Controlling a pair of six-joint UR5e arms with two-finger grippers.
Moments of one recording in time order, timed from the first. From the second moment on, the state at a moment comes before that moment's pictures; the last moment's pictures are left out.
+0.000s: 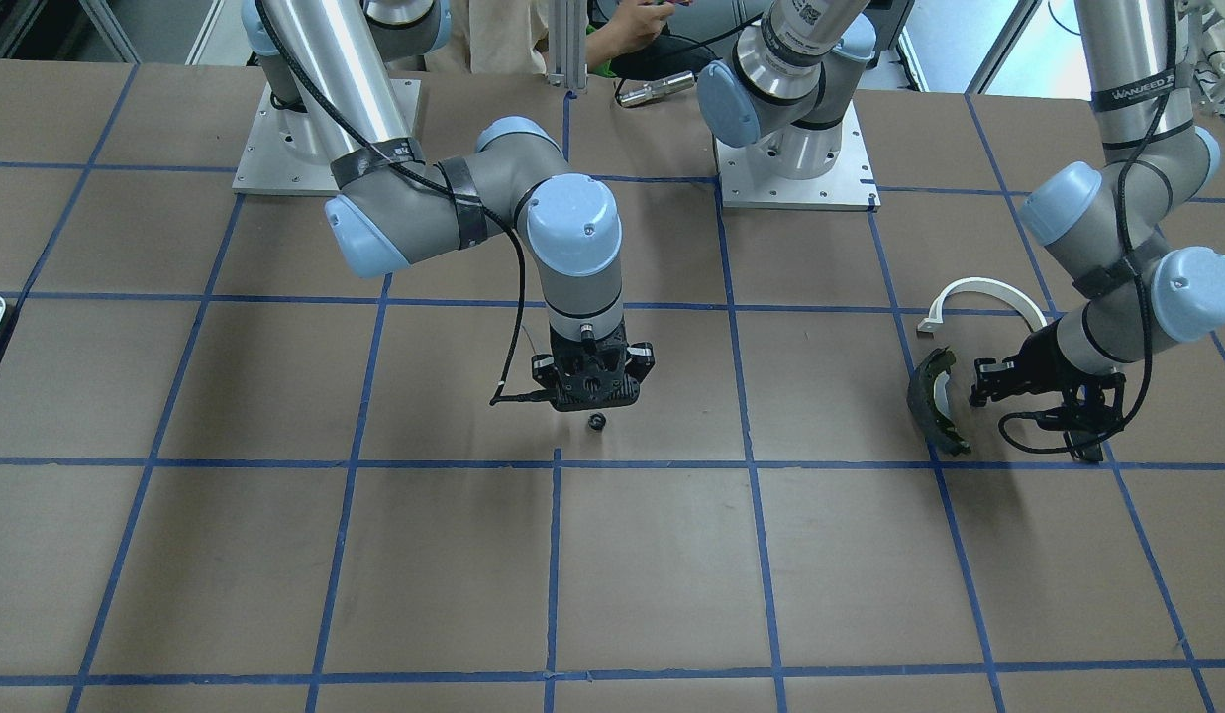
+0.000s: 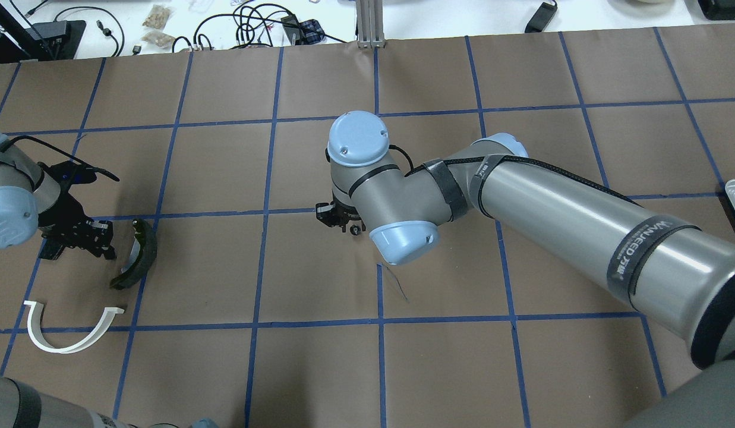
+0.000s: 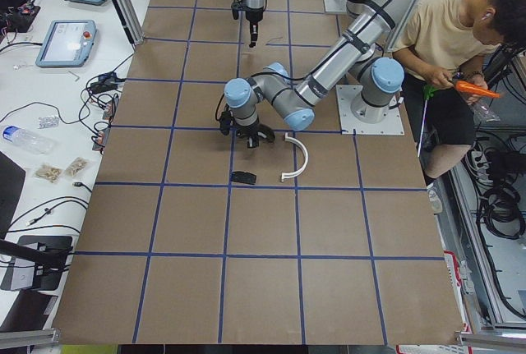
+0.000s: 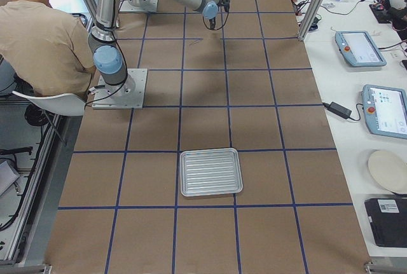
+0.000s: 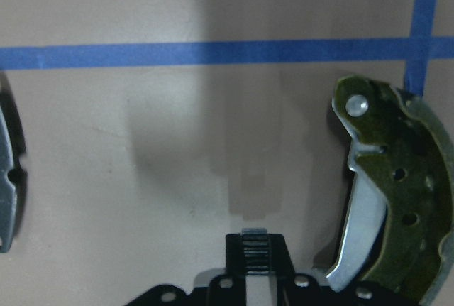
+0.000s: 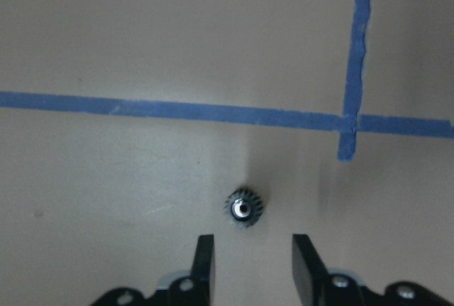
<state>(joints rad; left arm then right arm) -0.97 -1.90 -1.96 -1.01 1.64 0.61 2.03 -1.12 1.75 -2.32 -1.50 0.39</state>
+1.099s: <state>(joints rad) -1.40 -1.84 -1.70 -1.25 1.63 0.19 1.62 -1.33 1.46 -1.77 -1.51 -0.02</state>
